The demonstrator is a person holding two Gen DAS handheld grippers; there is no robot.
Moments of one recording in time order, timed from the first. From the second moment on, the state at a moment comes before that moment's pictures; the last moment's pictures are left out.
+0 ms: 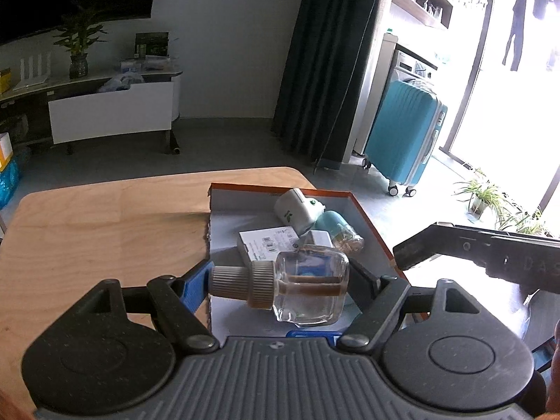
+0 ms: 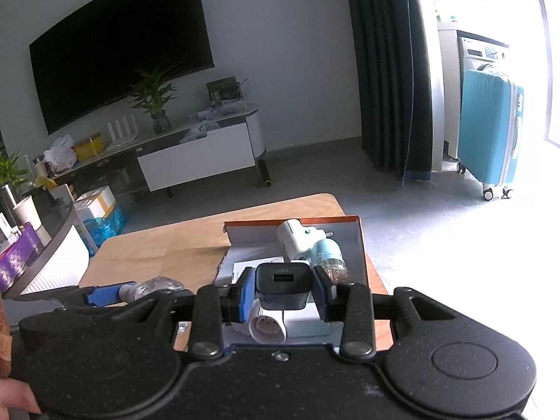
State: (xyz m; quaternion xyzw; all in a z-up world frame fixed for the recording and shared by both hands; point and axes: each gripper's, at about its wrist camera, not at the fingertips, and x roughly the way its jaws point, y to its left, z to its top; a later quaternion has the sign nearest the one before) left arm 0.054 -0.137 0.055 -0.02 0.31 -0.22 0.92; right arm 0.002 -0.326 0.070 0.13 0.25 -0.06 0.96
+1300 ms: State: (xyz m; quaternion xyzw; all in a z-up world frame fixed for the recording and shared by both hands) left arm 0.066 -0.160 0.060 0.00 0.31 -0.24 0.92; right arm 0.006 -0.331 0.074 0.13 0.25 -0.07 0.96
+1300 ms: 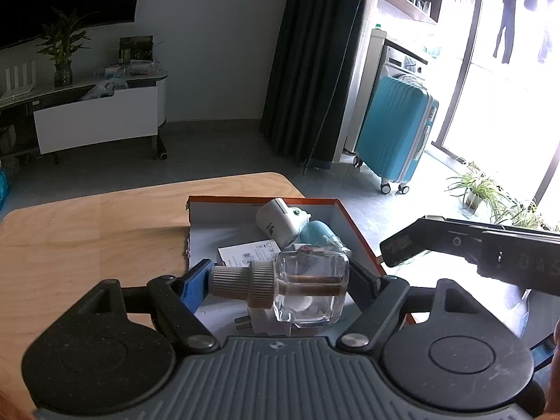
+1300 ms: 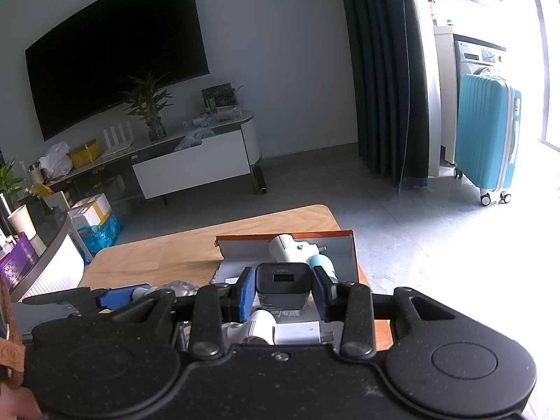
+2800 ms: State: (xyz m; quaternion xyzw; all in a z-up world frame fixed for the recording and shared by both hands) left arm 0.091 -0.166 0.051 0.00 0.33 -0.23 0.92; right arm 0.026 -0.338 0.056 0.14 0.27 -0.07 0.95
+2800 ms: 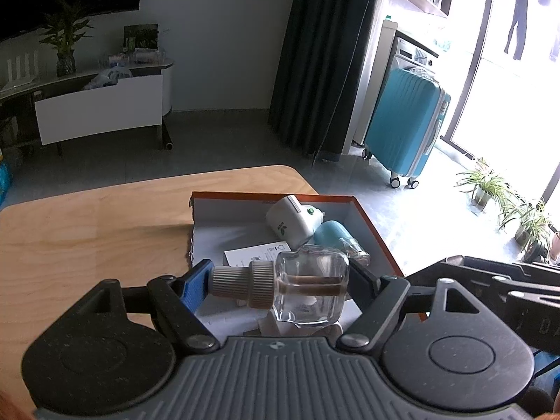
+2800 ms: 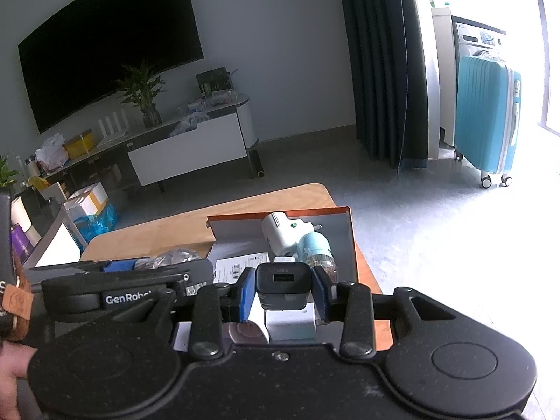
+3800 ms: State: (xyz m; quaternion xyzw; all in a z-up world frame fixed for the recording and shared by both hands) left arm 0.103 -0.173 0.049 0.00 0.34 -0.23 0.91; right arm 0.046 -0.344 0.059 0.13 0.26 -0.08 0.95
